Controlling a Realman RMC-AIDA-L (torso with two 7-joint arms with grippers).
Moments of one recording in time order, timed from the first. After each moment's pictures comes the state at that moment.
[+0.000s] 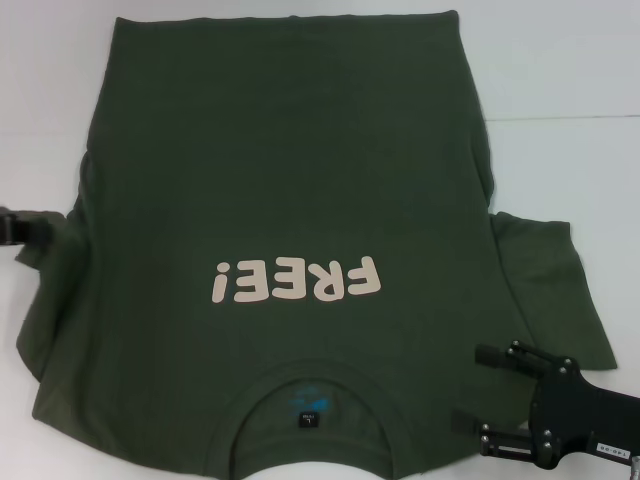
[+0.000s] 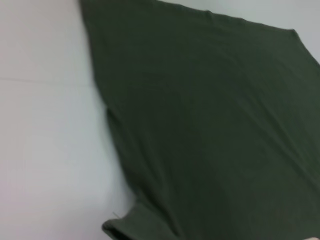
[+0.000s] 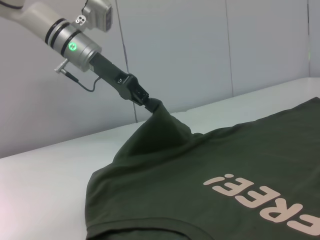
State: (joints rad) left arm -0.56 -2.01 0.59 1.05 2.49 1.41 -2.33; right arm 0.32 2.09 -0.57 -0.41 -1.99 -1.59 0.87
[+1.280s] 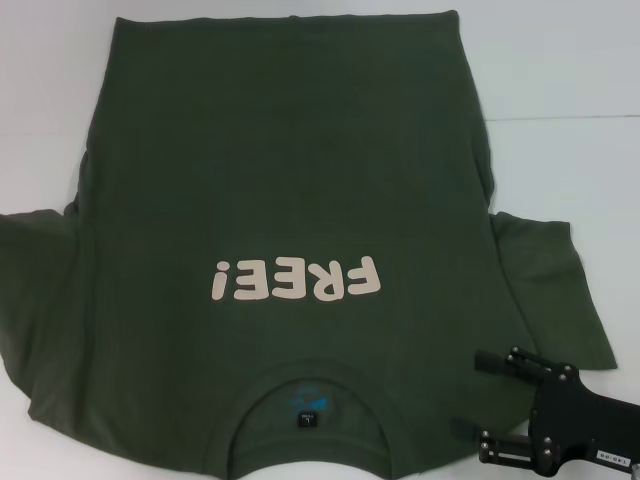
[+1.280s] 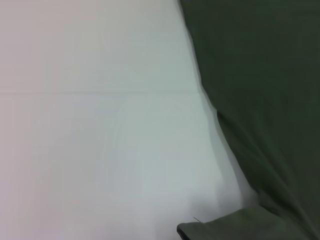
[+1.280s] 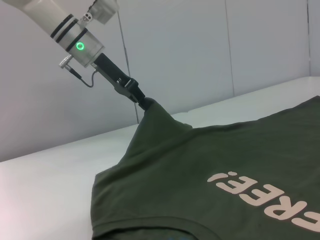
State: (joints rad) left arm -0.56 -2.05 0.67 1.20 2.77 1.25 -2.48; right arm 0.31 2.09 -0.57 -0.40 -1.99 -1.60 0.86
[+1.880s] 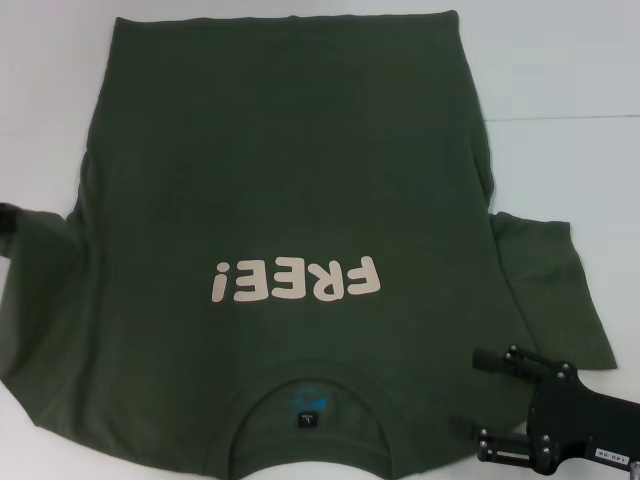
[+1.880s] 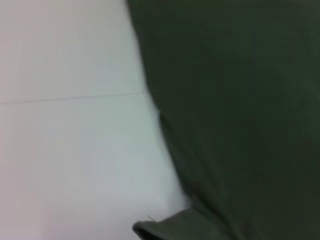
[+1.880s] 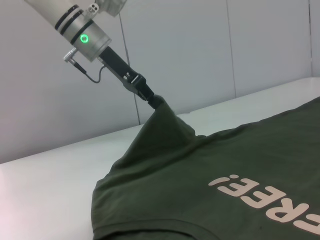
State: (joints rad) left arm -0.58 -2.09 0.71 1.29 2.77 1.36 -2.48; right arm 0.32 2.09 -0.57 -0.40 -1.99 -1.60 0.87
